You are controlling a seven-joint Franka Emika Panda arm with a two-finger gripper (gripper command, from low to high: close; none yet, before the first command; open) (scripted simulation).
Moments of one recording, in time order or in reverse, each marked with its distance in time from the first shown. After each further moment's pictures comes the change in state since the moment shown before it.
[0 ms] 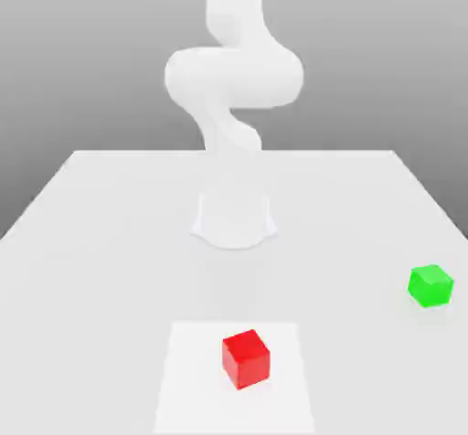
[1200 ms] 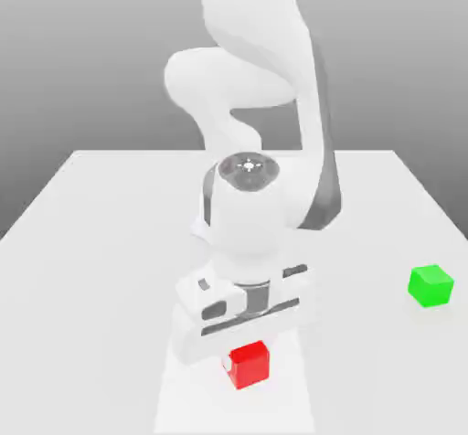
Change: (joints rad) arm 0.072 0.925 -0.029 -0.348 0.039 0.556 -0.401
